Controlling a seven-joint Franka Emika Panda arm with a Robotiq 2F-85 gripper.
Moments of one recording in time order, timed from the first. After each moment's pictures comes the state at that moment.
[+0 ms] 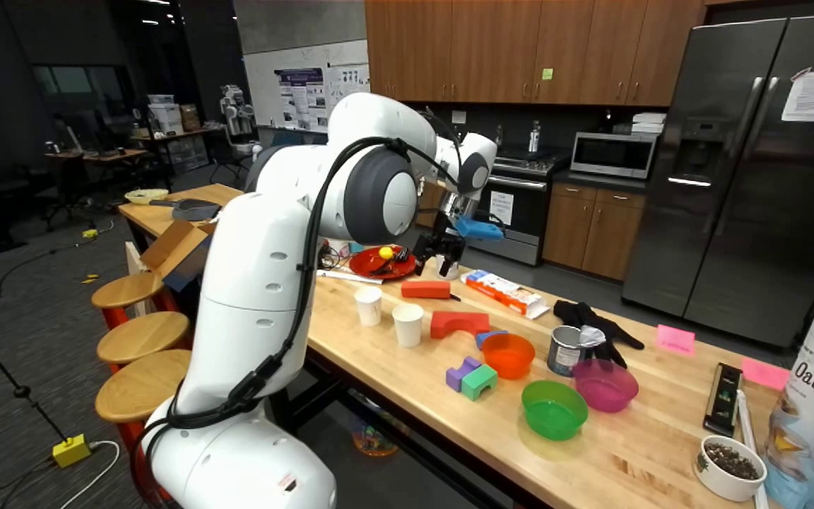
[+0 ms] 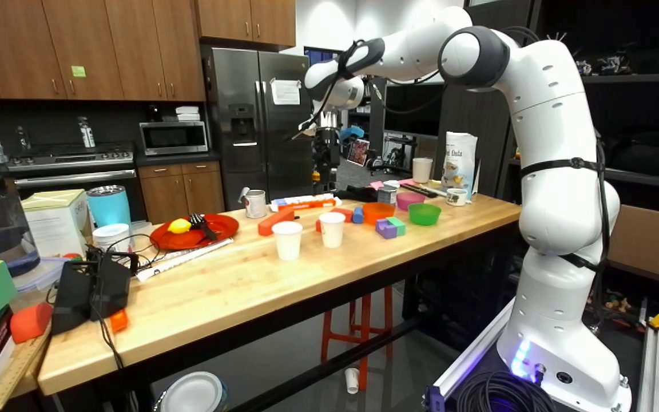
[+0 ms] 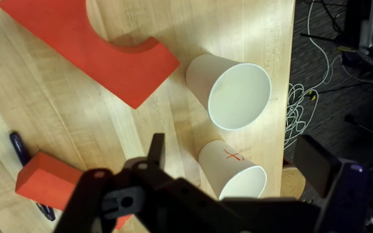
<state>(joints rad) -0.05 0.39 0.05 -1.49 0.23 1.60 -1.23</state>
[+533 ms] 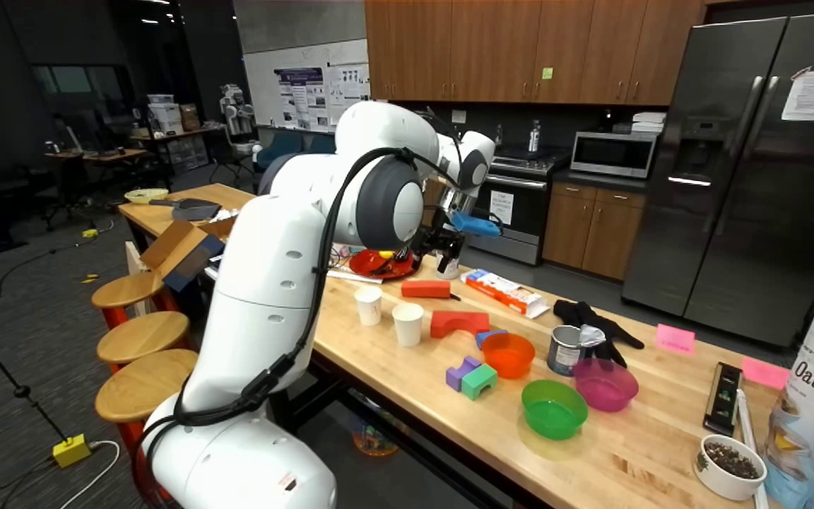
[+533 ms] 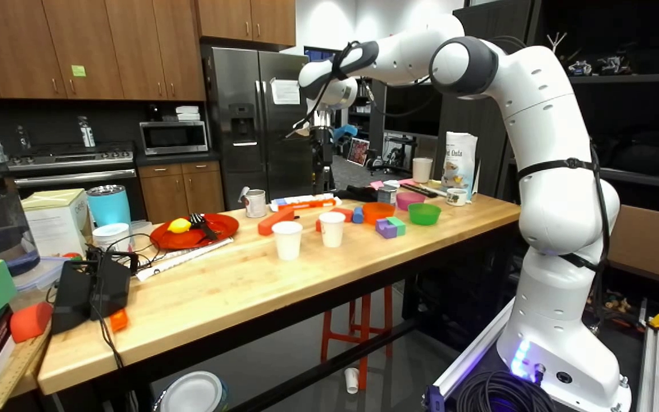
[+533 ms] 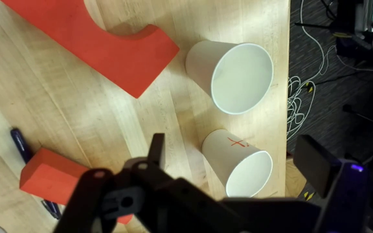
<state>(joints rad) -0.05 0.46 0.07 -1.38 0.23 1.54 -1.15</state>
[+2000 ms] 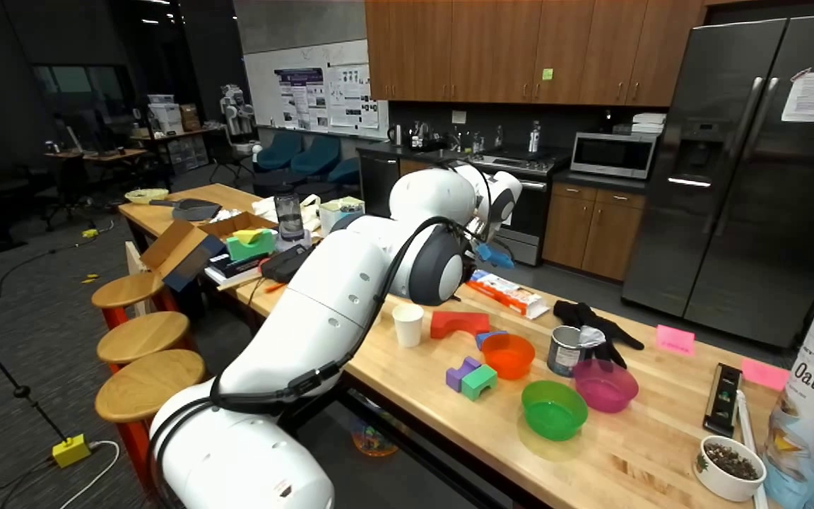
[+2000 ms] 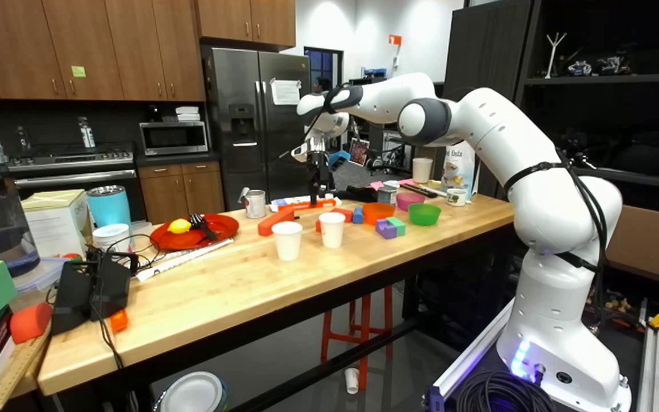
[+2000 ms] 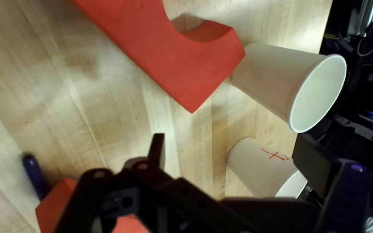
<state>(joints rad) -0.13 0.88 0.12 -0.92 0.27 1.34 -1.24</state>
